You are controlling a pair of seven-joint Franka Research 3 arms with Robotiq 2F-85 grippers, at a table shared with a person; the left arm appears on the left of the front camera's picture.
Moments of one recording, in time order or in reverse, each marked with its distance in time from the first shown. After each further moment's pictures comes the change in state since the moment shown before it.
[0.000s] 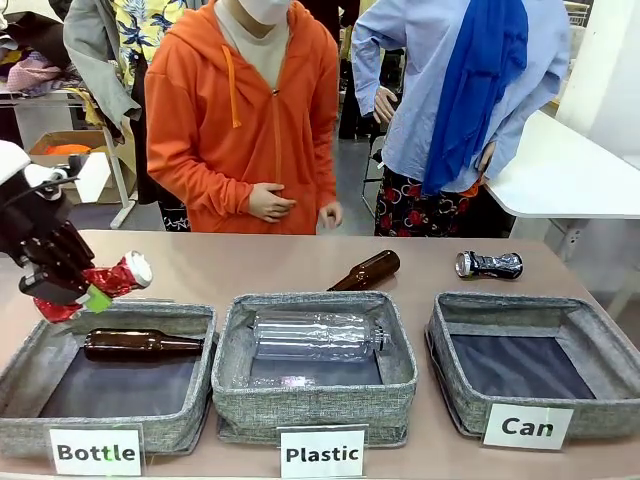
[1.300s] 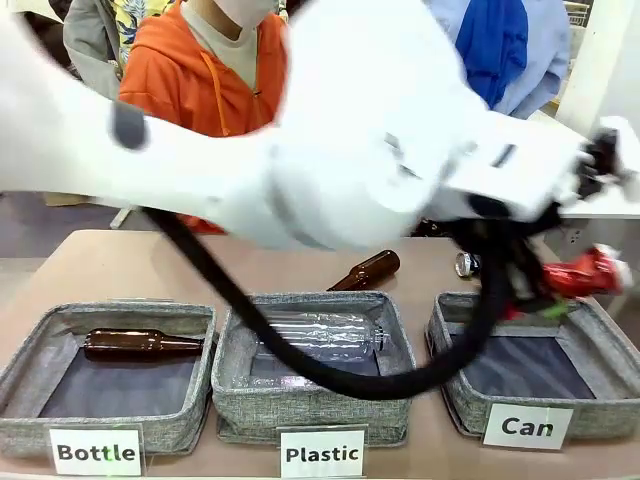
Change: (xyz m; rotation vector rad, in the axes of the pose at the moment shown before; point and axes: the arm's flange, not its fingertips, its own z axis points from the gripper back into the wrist) left arm 0.433 -0.193 -0.175 -0.083 -0.316 -0.509; right arm -0.092 -0.021 0.160 -0.065 -0.201 -0.138
